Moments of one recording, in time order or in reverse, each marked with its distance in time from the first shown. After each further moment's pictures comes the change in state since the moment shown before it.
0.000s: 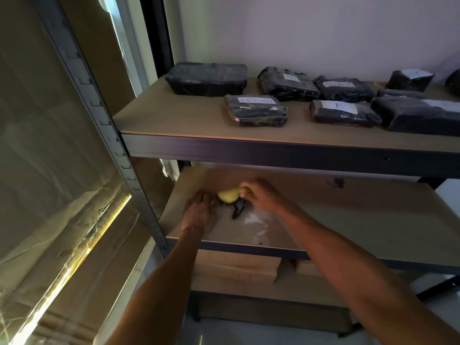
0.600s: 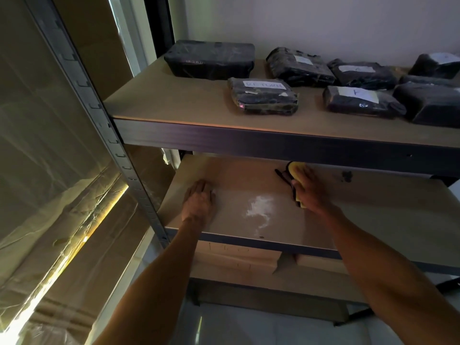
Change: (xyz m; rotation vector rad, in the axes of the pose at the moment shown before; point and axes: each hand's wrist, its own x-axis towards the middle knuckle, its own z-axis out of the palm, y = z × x) left_hand 0.002 -0.001 0.004 0.051 0.048 -0.015; right_hand -0.062 0.123 0.000 -0.077 0.039 0.496
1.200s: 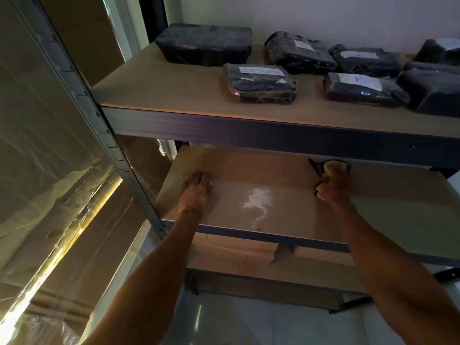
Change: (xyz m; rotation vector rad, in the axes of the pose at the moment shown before) left_hand -0.001 0.003 0.001 -0.005 0.031 -0.007; right_hand -0.022 0.019 -0.042 0.156 0.238 0.303
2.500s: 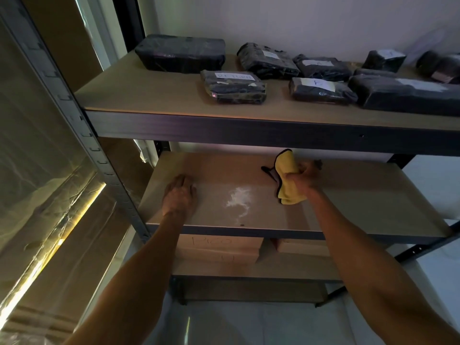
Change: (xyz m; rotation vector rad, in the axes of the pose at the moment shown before) left_hand -0.002 -0.002 -0.004 -0.061 -0.019 0.005; right_hand -0.013 -0.028 -0.015 0.349 -0.103 0.298
